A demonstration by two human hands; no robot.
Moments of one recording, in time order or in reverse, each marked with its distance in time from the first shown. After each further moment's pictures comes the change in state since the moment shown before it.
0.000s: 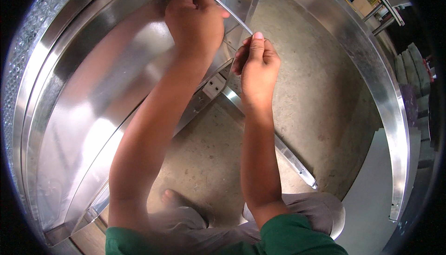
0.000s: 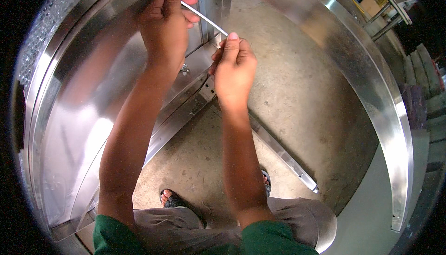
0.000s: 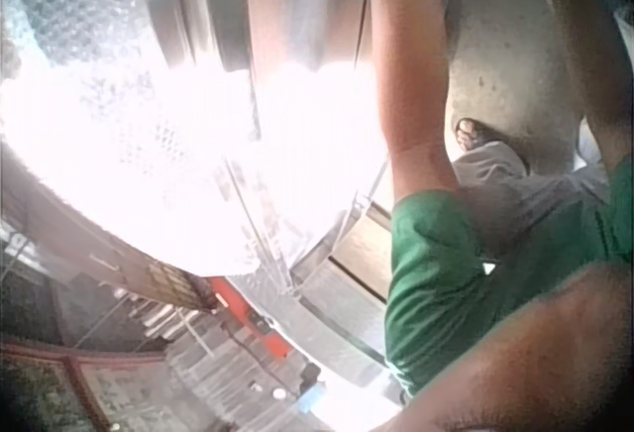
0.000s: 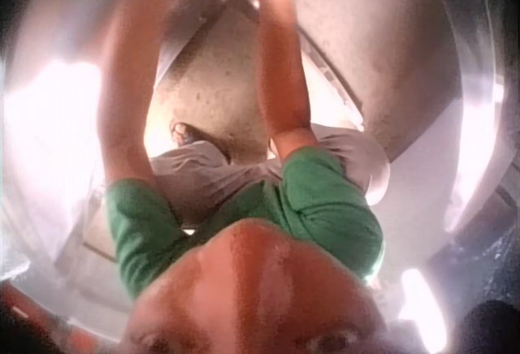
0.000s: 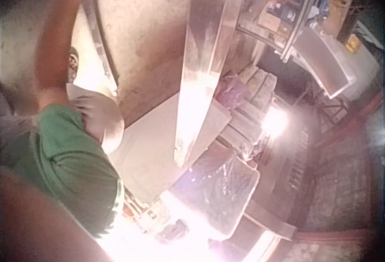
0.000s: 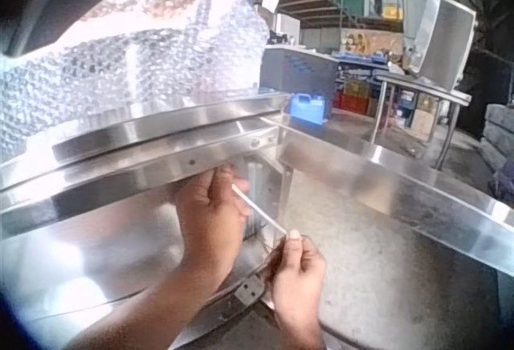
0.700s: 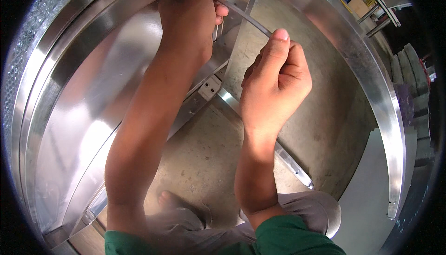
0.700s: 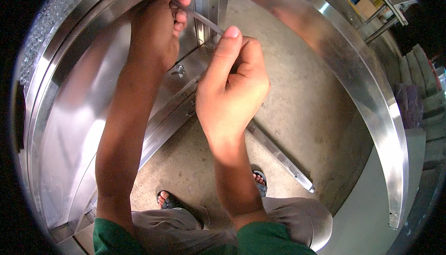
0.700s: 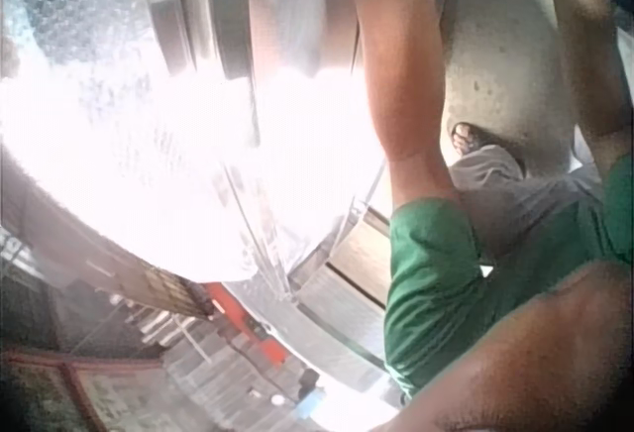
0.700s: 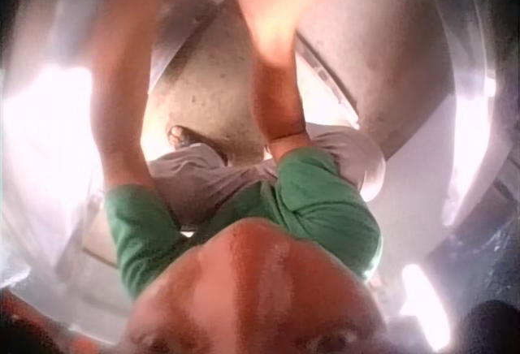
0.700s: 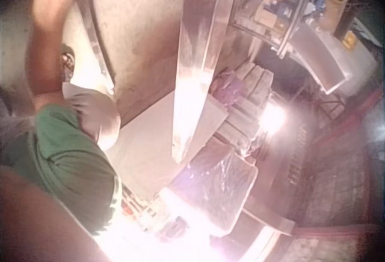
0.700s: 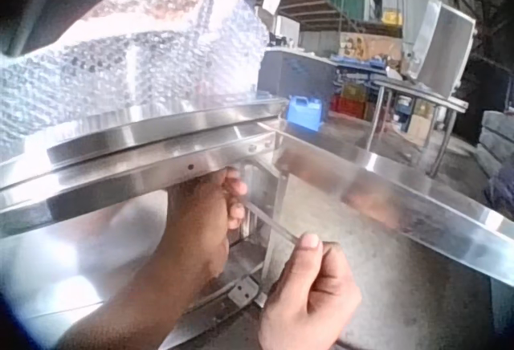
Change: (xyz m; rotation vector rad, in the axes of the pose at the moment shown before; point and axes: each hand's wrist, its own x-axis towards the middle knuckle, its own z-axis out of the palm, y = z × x) left_hand 0.013 0.018 -0.012 -0.376 -0.054 -0.378; right_hand -0.036 -0.055 0.012 -0.230 0.201 -0.506
